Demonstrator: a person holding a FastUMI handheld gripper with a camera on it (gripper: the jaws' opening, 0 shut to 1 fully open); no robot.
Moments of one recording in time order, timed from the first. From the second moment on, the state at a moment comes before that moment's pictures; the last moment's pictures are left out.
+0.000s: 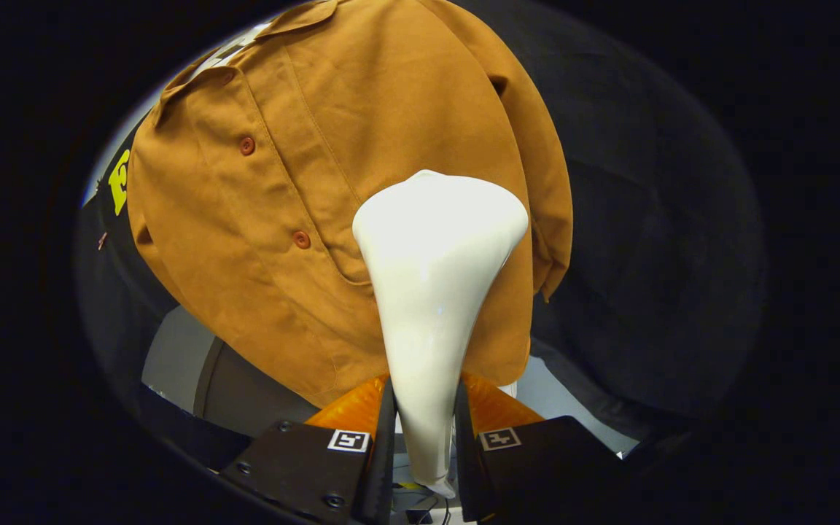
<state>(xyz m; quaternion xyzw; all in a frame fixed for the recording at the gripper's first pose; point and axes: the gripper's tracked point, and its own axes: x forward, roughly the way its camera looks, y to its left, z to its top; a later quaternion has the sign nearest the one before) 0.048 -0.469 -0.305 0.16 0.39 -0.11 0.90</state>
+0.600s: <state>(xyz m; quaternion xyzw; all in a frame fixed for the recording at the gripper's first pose) 0.026 -0.421 -0.230 0.12 0.34 -0.14 0.92</state>
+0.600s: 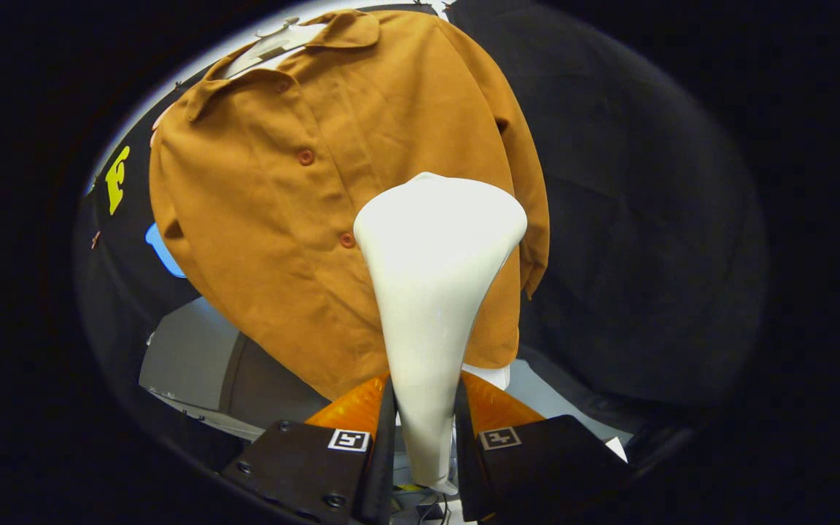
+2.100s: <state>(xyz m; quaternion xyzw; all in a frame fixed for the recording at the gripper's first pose) 0.000 0.011 -0.006 0.05 0.10 0.07 0.99</state>
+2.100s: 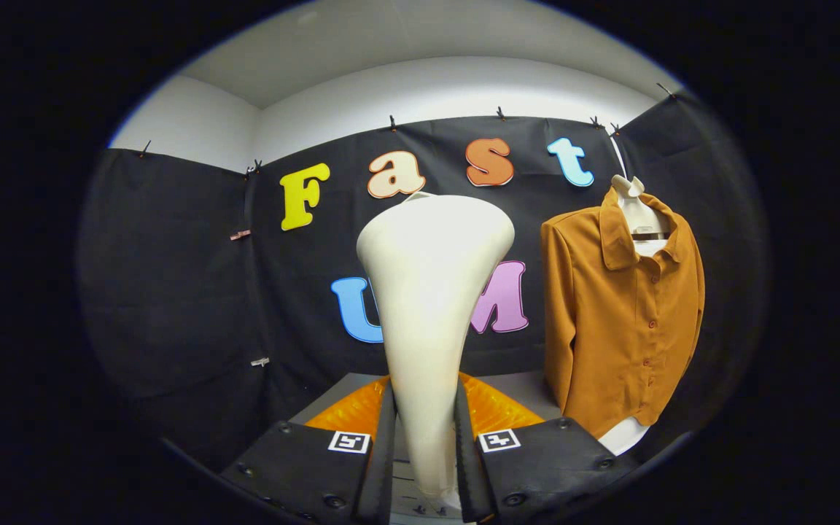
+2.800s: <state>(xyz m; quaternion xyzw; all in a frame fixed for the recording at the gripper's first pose) -0.014 0.015 0.001 0.05 0.08 0.07 0.99</state>
